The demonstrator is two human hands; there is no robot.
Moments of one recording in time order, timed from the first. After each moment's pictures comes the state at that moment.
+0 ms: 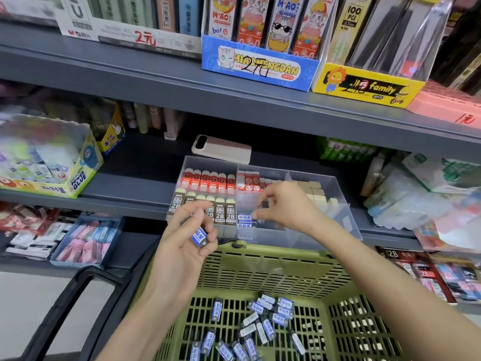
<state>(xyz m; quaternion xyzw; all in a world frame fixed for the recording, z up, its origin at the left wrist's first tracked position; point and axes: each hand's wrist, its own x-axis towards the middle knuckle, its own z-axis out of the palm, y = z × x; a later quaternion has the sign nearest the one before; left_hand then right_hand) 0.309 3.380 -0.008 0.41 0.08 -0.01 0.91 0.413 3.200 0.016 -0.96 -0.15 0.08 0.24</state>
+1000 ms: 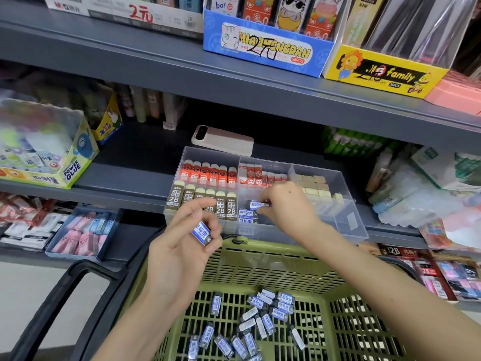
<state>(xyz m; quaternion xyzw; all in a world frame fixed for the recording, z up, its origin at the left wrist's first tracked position) 0.309 3.378 -0.010 0.35 0.08 -0.04 0.93 0.412 3.210 -0.003 -0.98 -0.18 0.02 0.02</state>
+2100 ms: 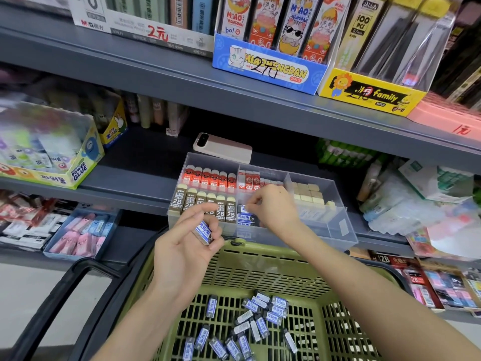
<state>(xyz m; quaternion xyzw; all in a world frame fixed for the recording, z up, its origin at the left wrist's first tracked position) 0.309 3.377 -0.015 0.33 0.08 -0.03 0.94 0.412 3.231 -0.006 -0.99 -0.07 0.03 0.14</state>
